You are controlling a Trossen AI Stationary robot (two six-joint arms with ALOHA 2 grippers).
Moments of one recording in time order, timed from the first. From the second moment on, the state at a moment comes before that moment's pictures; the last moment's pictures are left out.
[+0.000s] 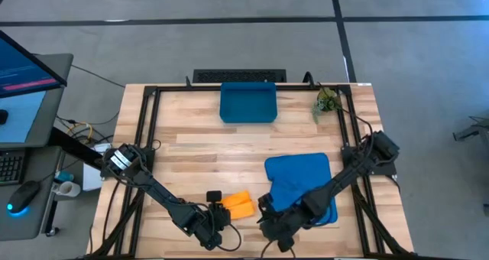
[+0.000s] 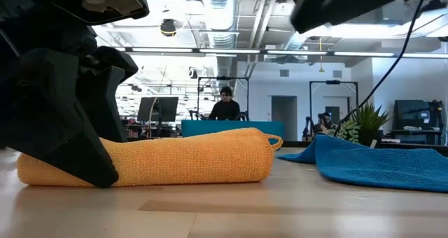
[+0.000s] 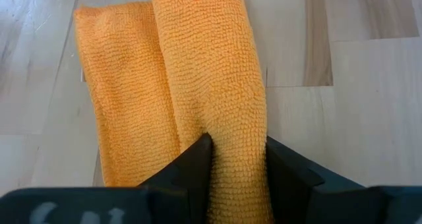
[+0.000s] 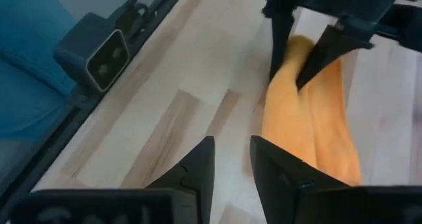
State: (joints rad) left arm -0.71 2.03 1.18 -0.39 -0.50 -0.63; right arm 0.66 1.89 1.29 -0.28 0.27 -0.02
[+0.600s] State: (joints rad) left arm -0.71 2.03 1.17 -0.38 -0.52 -0.63; right arm 0.61 2.04 1.29 -0.08 0.31 -0.26
